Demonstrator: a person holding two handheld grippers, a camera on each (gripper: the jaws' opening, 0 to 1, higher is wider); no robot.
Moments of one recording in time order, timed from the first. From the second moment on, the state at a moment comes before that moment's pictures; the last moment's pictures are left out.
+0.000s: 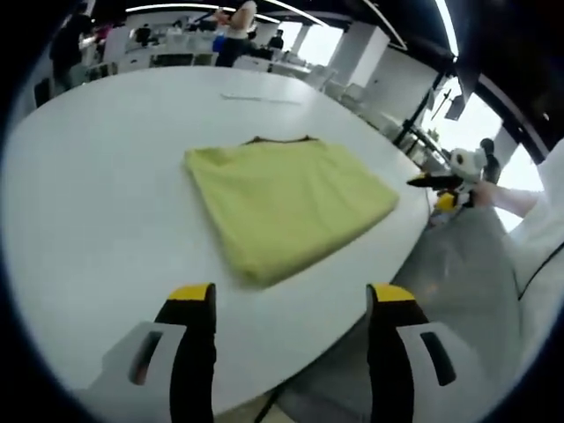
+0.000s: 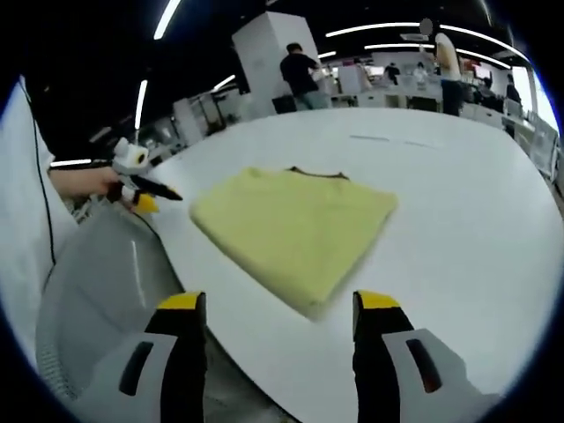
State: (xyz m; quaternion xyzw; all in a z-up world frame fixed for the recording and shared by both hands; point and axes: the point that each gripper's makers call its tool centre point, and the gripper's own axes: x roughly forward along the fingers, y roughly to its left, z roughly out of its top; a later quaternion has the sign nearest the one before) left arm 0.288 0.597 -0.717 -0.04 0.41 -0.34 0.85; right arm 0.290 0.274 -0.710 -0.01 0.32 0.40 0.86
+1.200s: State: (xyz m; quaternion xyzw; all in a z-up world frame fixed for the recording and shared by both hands) left arm 0.316 0.599 -0.743 -0.03 0.39 -0.38 0.84; right arm 0.306 0.277 -0.747 -0.02 0.34 0.41 0.85
